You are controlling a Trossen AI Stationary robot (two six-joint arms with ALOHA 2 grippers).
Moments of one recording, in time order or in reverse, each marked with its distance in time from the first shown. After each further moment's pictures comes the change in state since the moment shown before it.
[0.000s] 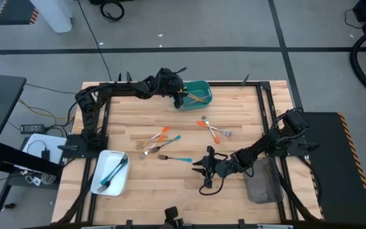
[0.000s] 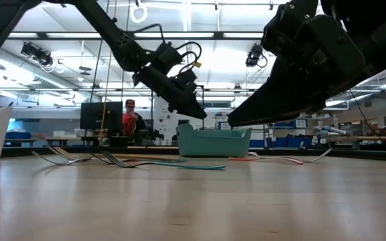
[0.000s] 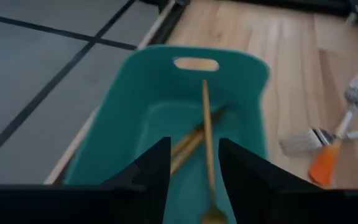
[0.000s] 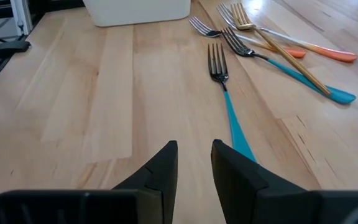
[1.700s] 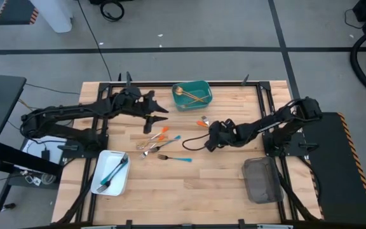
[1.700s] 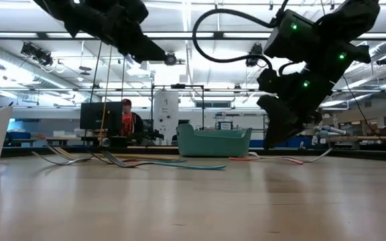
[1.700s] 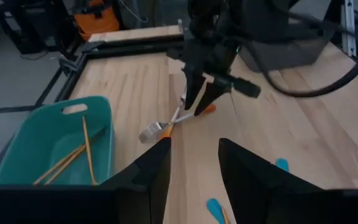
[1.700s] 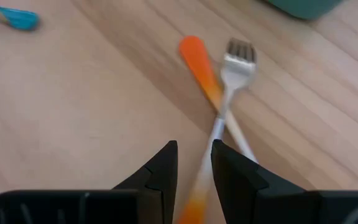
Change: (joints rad) left arm -0.207 -0.739 -0.429 -0.161 0.098 0.088; right arm -0.376 -0.250 0.003 -0.827 0.047 0.364
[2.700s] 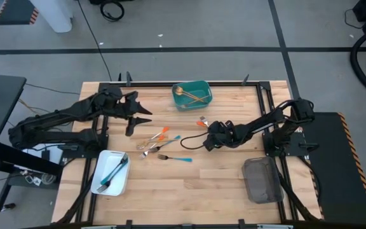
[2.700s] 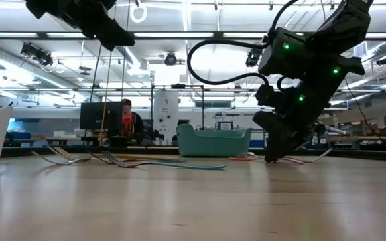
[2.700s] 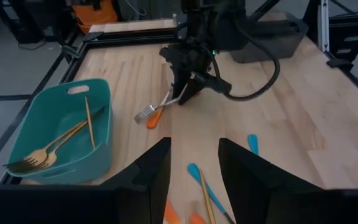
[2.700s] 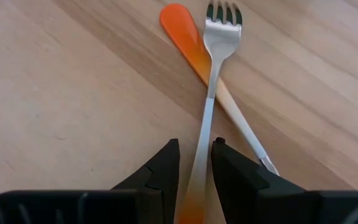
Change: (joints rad) left arm 0.030 -0.299 -0.024 -0.315 0.029 0.003; right arm -0.013 0.119 0.002 0.004 -0.057 0.108
